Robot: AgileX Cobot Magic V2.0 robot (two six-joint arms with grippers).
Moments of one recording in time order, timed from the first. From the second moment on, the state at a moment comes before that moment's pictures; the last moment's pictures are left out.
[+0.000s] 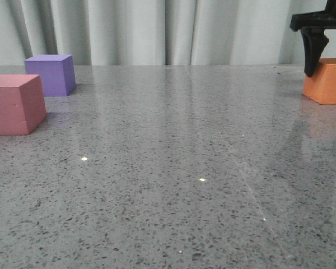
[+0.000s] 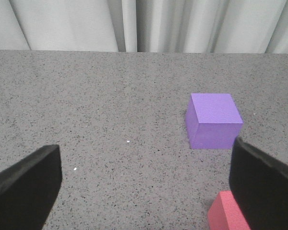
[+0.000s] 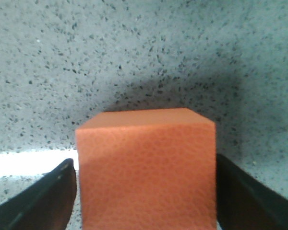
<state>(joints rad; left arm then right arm) 0.05 0.89 -0.83 -0.17 0.40 0.09 0.04 1.93 -1.75 -0.02 1.14 0.13</state>
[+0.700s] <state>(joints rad) 0.05 0.89 -0.83 -0.17 0.40 0.09 0.04 1.96 -1.75 -0.01 1.14 0.13</state>
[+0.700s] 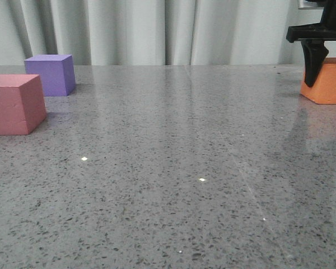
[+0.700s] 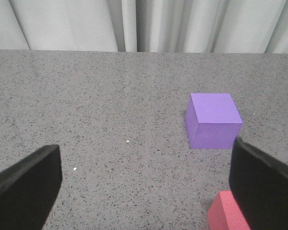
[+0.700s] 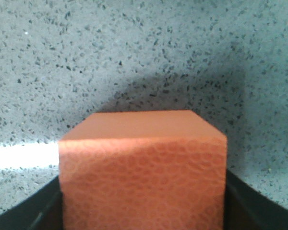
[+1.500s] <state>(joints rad) 0.05 0.89 -0.83 -0.17 0.45 0.09 0.34 1.96 -2.00 0.00 1.24 0.22</state>
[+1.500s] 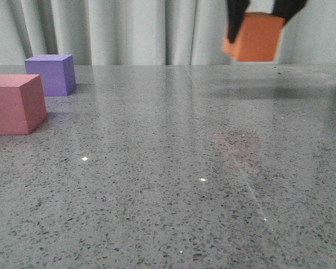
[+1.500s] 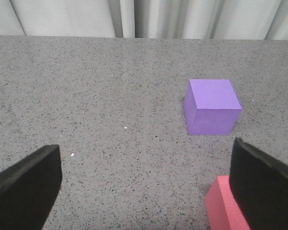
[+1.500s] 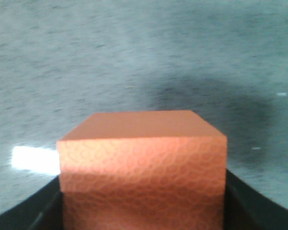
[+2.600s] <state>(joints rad) 0.05 0.89 -0.83 -0.18 0.49 0.09 0.57 2.21 -2.20 0.09 1.24 0.40</state>
